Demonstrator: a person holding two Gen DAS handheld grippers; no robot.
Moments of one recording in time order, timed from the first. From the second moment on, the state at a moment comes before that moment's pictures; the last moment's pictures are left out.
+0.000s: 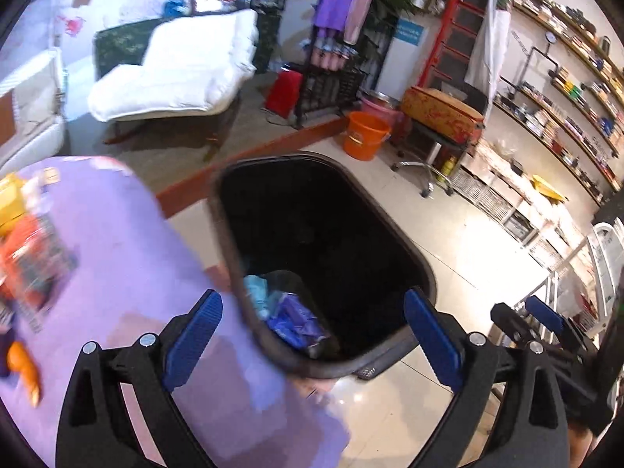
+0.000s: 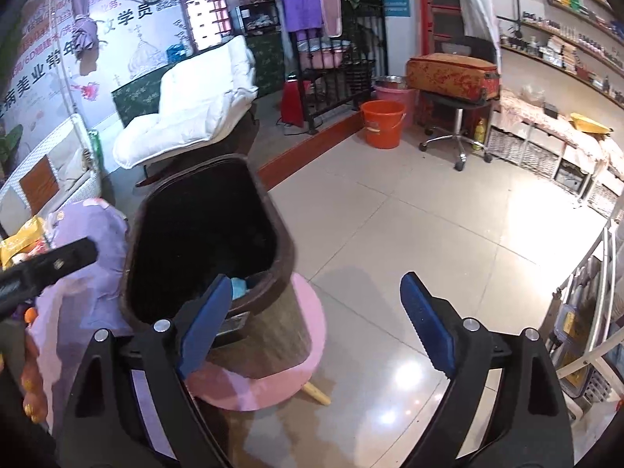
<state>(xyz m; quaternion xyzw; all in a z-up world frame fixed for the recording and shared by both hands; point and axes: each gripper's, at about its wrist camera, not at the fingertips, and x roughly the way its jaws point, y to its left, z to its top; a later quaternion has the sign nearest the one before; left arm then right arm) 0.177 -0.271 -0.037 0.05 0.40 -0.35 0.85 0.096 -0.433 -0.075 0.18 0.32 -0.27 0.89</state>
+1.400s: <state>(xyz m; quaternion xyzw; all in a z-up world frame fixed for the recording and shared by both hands) 0.312 -0.033 -0.068 0.13 0.50 -0.18 0.84 0.173 -0.216 -0.060 0.06 0.41 0.07 0.91</state>
